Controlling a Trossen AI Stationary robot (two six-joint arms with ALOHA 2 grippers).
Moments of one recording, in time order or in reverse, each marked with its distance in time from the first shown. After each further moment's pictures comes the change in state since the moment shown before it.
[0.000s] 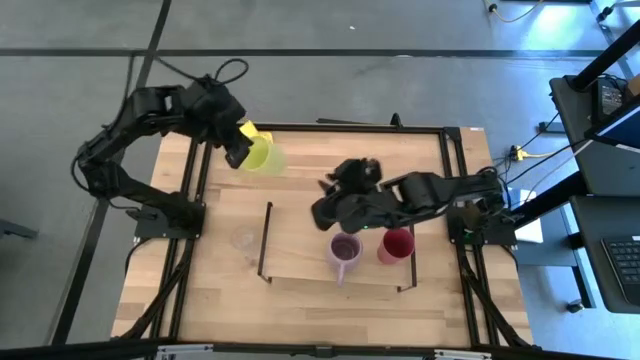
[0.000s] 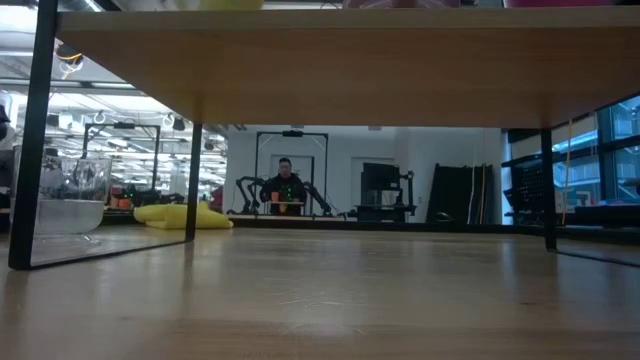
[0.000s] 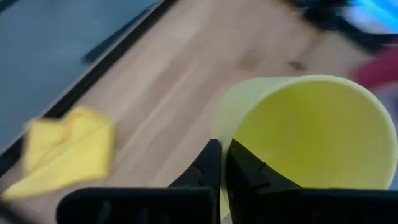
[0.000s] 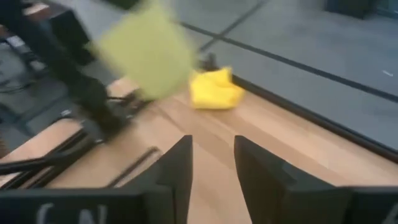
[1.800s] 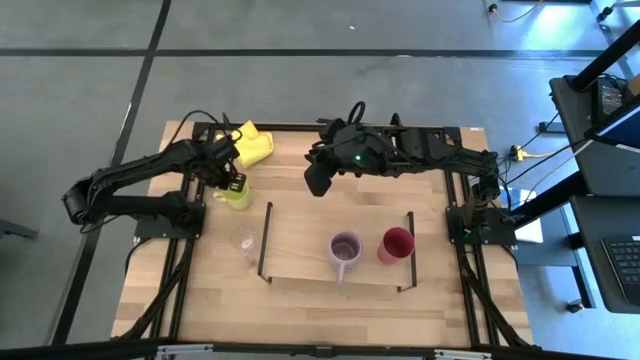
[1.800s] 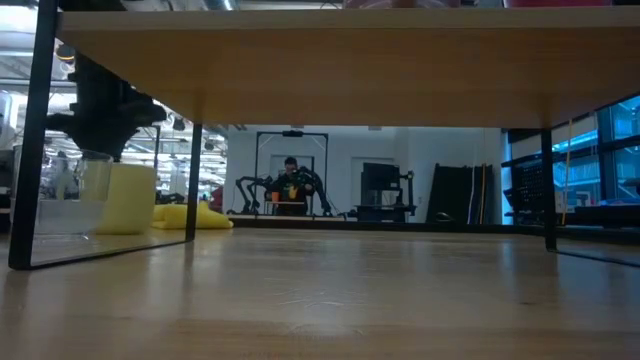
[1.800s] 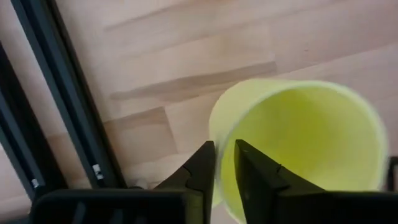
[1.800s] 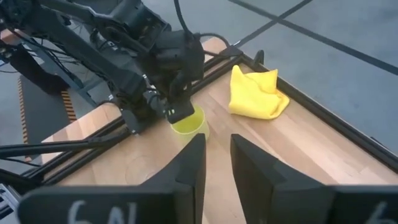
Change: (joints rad) left arm 0.268 -0.294 -1.155 0.352 -0.043 -0.390; right arm -0.266 -0.016 0.011 0.197 -0.444 -0.333
